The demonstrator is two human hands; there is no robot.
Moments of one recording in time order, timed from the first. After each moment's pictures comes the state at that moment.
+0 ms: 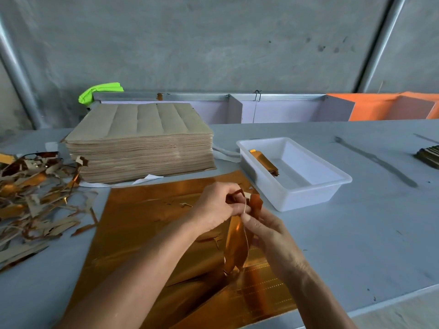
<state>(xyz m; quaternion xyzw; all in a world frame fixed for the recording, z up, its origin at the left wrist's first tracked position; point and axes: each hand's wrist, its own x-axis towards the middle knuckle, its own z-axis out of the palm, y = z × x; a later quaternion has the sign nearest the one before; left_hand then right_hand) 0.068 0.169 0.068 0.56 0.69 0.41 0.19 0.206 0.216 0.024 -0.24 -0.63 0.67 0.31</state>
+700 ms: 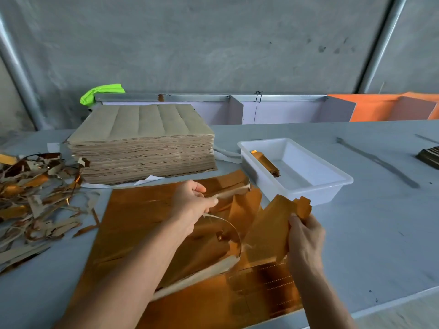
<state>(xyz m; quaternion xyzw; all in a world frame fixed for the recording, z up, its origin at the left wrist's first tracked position) 0.039 0.162 0.054 0.27 0.76 0.55 0.23 0.215 0.245 0.013 -0.52 -0.46 0.52 0.49</state>
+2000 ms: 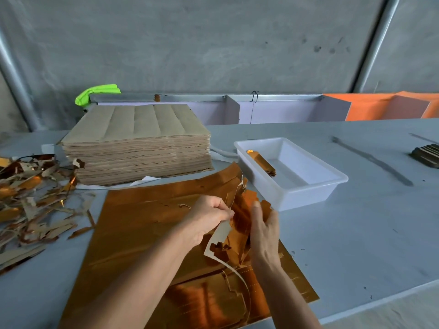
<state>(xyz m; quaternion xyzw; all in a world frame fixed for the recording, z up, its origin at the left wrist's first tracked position) 0.062 0.172 0.040 0.39 0.75 0.44 0.31 0.170 0.215 0.000 -0.45 -0.52 0.56 0.45</state>
